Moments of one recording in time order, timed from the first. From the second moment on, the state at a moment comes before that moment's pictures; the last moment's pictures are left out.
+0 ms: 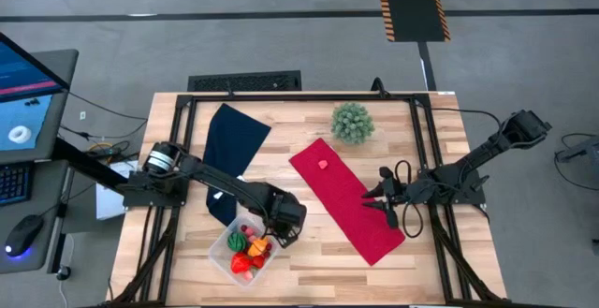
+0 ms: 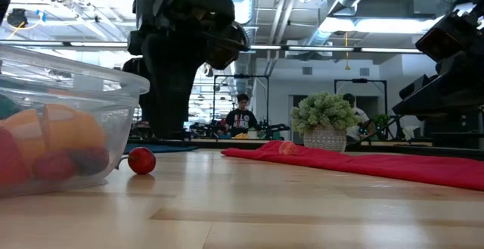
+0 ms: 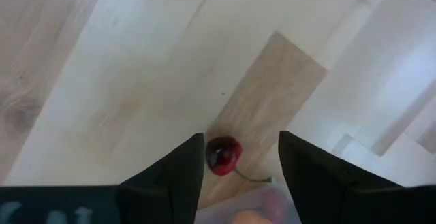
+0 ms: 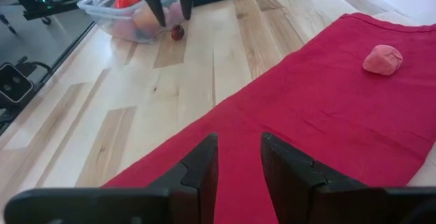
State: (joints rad) left arm -0.29 1.95 1.40 -0.81 0.09 -0.90; right arm 0.49 0.96 0.01 0.52 0.37 0.35
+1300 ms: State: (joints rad) left arm -0.26 2.08 1.48 -0.91 0.23 -0.85; right arm 0.49 0.96 0.01 0.50 0.37 0.37
